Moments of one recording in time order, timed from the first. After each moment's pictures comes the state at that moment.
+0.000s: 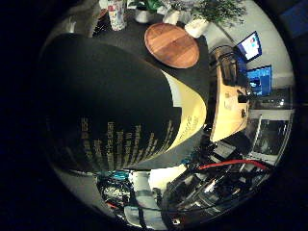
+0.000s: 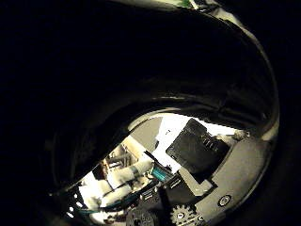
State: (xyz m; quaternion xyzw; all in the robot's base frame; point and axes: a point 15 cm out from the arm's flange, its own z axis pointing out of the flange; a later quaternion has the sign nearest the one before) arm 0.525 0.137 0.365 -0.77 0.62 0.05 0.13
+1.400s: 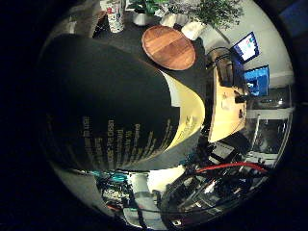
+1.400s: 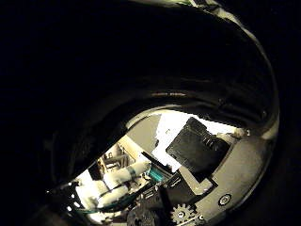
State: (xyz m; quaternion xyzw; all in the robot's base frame) arm 0.521 0.138 0.350 -0.77 0.63 0.04 0.12
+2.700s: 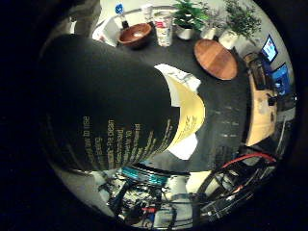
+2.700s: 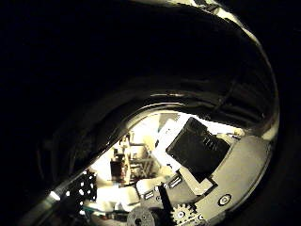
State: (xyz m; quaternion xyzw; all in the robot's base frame) arm 0.480 0.277 0.475 -0.72 0.54 0.22 0.38
